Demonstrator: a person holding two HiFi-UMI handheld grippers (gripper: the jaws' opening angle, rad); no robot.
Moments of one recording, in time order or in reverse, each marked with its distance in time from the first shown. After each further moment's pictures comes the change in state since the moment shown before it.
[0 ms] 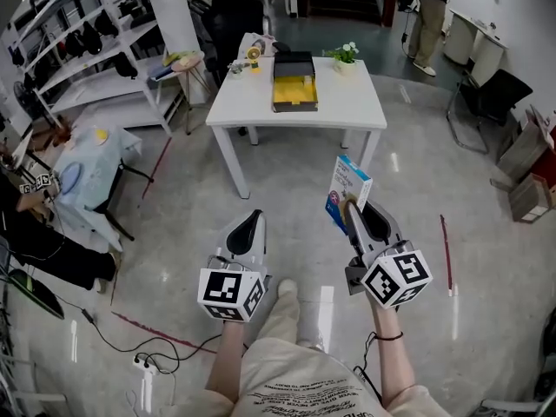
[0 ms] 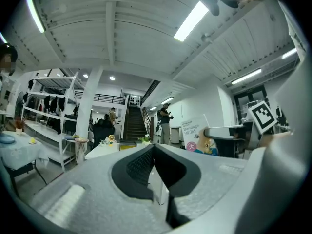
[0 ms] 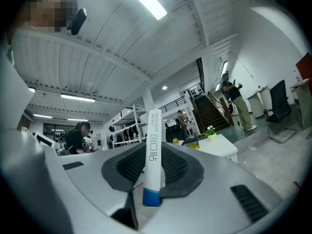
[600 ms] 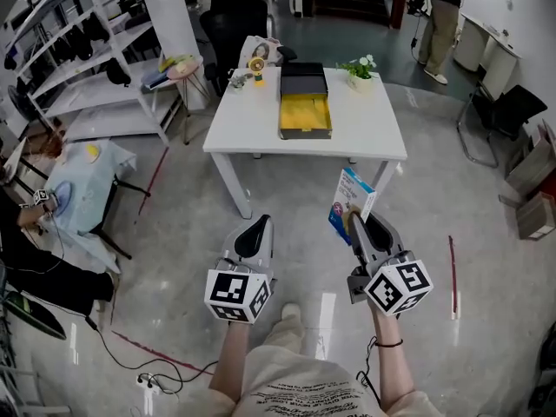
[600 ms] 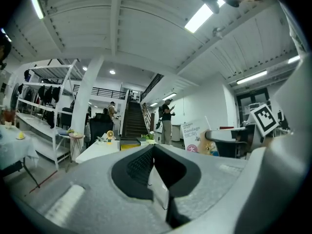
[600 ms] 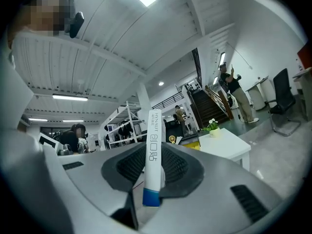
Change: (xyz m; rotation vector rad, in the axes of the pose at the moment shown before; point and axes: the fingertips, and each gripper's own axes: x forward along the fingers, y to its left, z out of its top) left arm 0.153 0.091 -0.019 -0.038 0.040 -0.026; right arm 0.154 -0.072 -0.021 0.050 0.032 -0.011
